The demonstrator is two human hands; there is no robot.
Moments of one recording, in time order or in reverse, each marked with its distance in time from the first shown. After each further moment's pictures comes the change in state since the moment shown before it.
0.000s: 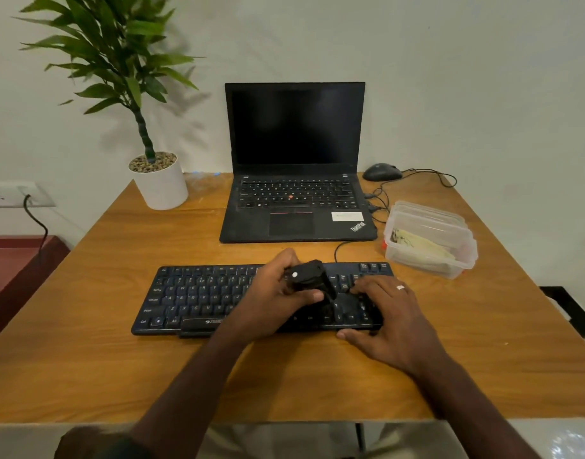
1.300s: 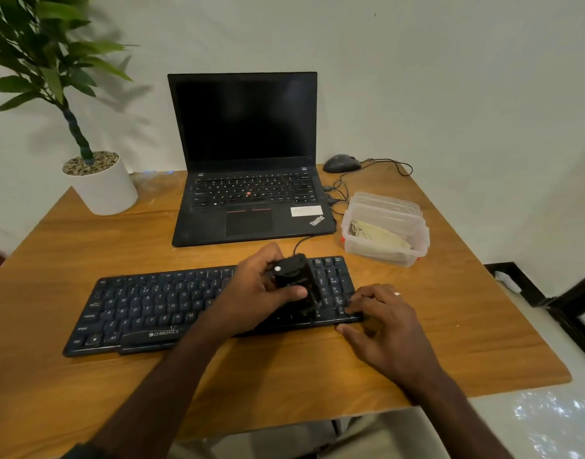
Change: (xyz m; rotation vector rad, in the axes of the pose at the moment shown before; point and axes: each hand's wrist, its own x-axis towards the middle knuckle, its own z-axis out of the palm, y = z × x) left_hand 0.026 0.002 0.026 0.014 -0.049 0.013; right_hand -0.038 0.026 -0.020 0.139 0.138 0.048
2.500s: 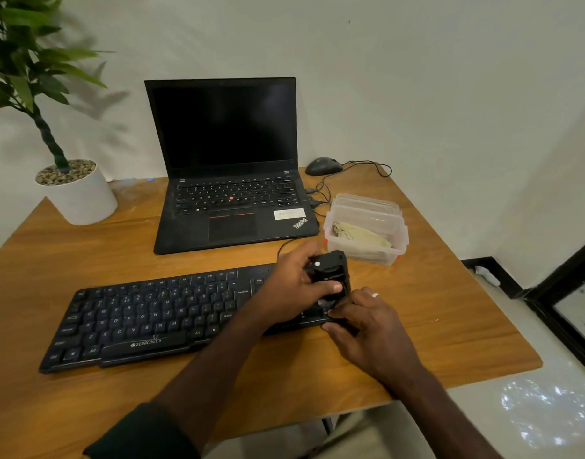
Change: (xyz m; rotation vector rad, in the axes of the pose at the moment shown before) left_hand 0.039 0.019 0.063 0.053 -0.128 0.096; right_hand -0.003 -0.002 0.001 -0.073 0.020 -0.040
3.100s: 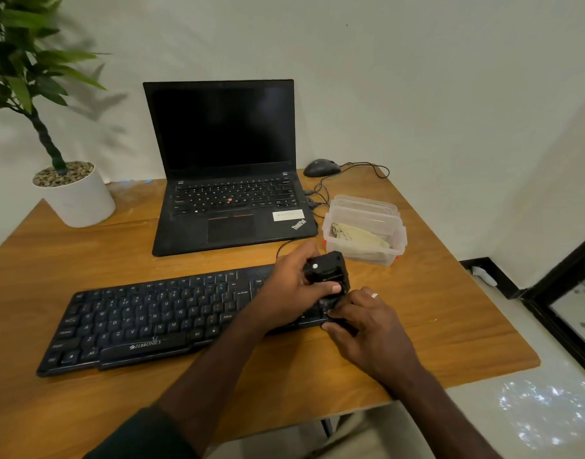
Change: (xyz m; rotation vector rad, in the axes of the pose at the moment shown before) left_hand -0.005 -0.003 -0.002 -0.007 0.000 0.021; right_hand 0.000 -0.003 -0.002 -0.019 -0.003 0.009
